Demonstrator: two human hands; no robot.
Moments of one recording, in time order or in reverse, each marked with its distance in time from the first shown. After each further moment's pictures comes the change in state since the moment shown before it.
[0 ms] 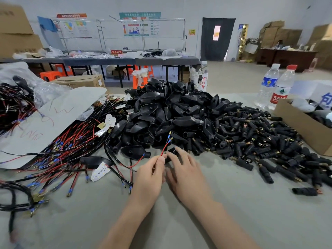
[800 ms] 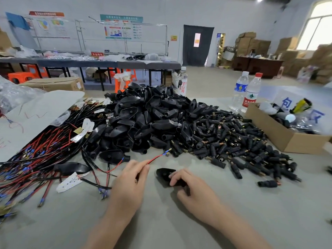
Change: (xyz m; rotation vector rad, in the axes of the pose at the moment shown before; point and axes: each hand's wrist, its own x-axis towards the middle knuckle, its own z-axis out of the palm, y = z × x) left_hand -0.016 0.012 -0.003 0.396 0.039 0.277; right_hand -0.057 0.047 -0.048 0.445 -0.114 0.041
